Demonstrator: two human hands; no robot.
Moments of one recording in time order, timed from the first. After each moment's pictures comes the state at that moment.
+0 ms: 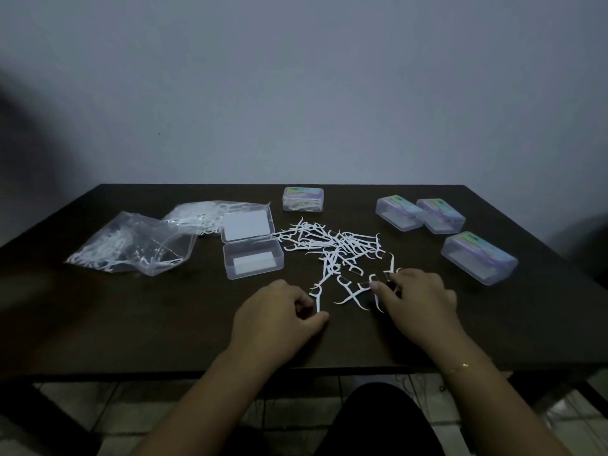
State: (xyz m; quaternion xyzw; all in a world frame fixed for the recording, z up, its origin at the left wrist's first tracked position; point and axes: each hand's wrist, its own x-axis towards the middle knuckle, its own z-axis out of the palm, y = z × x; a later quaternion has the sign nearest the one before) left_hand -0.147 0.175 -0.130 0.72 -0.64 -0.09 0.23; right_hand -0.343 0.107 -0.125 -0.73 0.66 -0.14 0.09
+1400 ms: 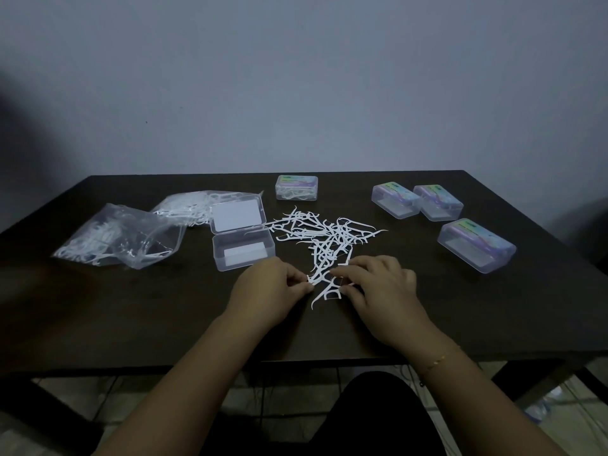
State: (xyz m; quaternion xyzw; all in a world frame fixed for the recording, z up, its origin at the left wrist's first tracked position) left_hand -0.142 0.141 -0.126 0.72 -0.64 -0.13 0.22; right_hand -0.323 0.114 -0.140 -0.83 0.52 -0.17 0.05
